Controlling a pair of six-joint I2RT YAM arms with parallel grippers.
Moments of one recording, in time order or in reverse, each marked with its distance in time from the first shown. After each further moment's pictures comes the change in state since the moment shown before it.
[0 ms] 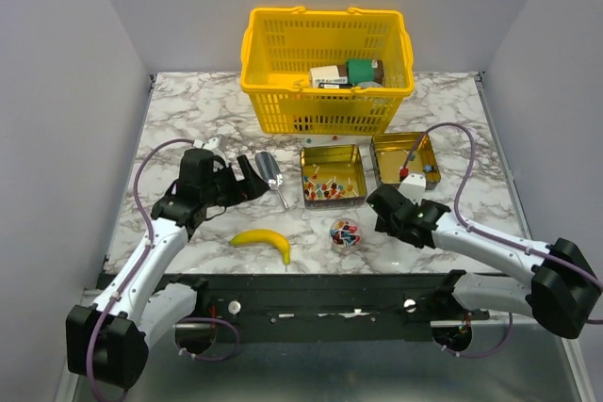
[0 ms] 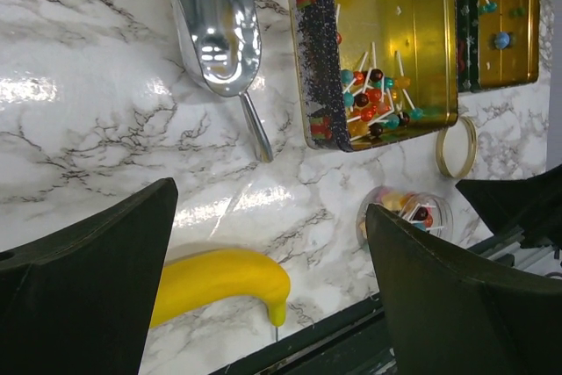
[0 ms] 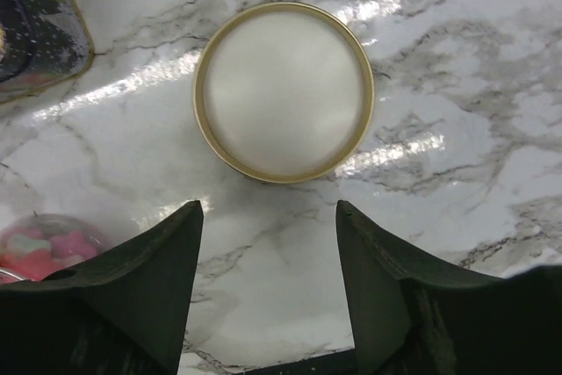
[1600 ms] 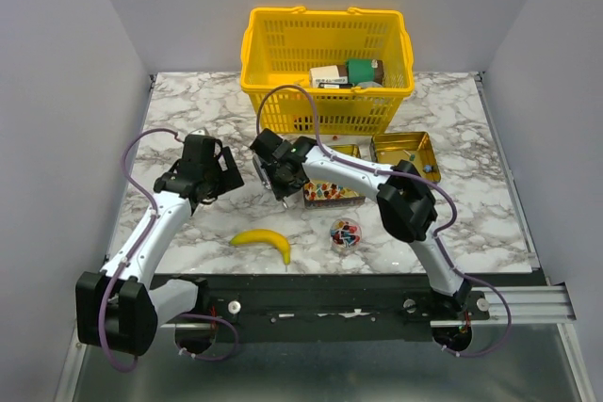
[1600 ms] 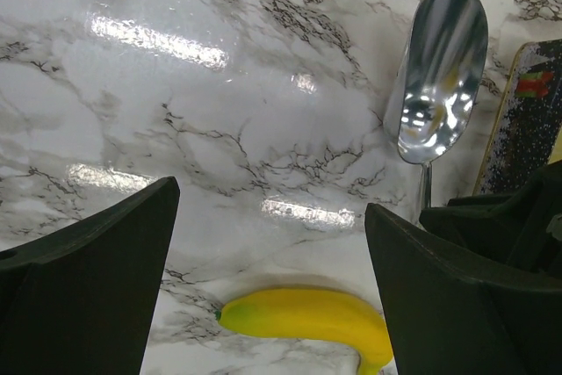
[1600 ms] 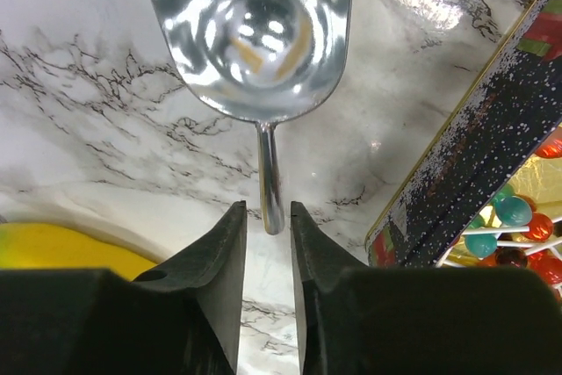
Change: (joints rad) left arm 0.047 0.187 0.153 -0.200 -0.410 0.034; right arm 0.163 1.122 1.298 -0.142 -0.462 -0.483
